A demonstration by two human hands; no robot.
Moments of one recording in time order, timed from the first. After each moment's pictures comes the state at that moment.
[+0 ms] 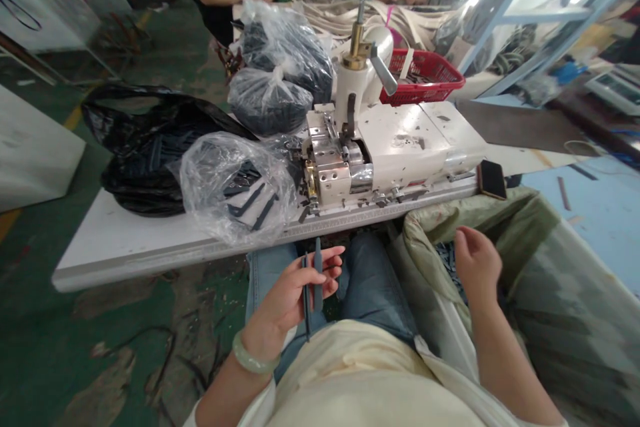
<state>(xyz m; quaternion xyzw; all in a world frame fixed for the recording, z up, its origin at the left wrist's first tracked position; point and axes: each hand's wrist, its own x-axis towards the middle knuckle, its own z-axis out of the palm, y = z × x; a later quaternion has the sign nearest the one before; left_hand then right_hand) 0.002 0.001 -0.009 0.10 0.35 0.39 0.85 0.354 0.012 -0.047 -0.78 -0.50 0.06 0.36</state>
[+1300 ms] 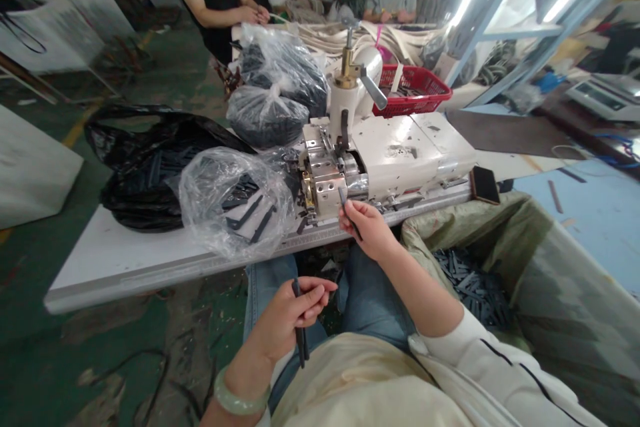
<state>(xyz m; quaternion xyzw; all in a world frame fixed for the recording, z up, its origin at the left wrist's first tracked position) -0.008 -0.014 -0.006 0.24 0.44 0.36 0.79 0.169 0.100 -0.004 -0.37 -0.36 0.70 0.50</state>
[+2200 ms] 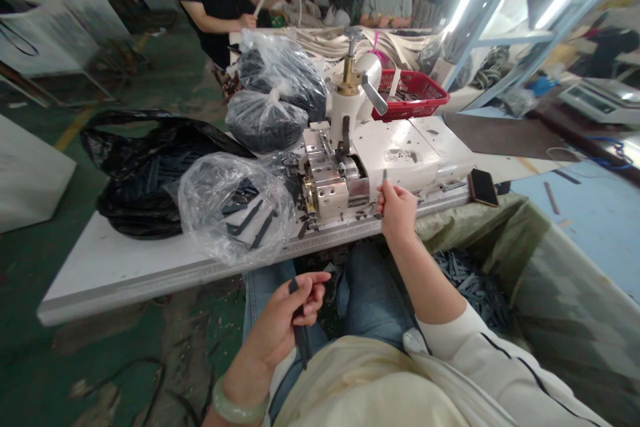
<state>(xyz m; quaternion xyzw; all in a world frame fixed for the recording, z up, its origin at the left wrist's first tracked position) -0.019 -0.009 -0.011 0.14 0.39 0.41 0.81 0.202 0.142 0.005 -0.58 -0.30 0.42 0.63</state>
